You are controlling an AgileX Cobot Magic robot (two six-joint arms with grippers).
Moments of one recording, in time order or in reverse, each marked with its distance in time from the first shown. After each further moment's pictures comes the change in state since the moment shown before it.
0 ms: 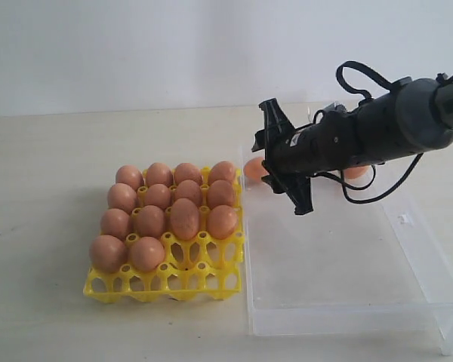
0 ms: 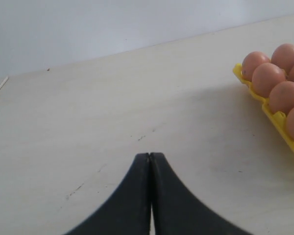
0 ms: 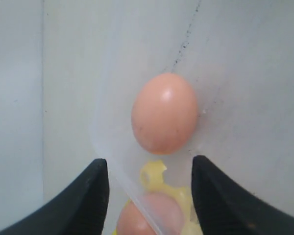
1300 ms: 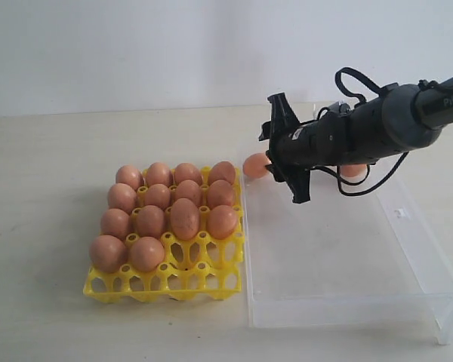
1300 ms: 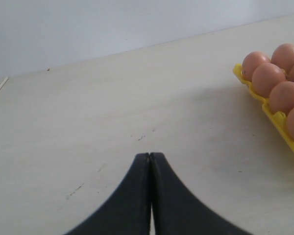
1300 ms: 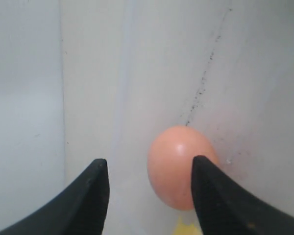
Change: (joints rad) left arm 0.000 0.000 0.000 0.000 0.000 0.000; right arm -0.045 0.100 -0.093 0.050 -0.074 -0.026
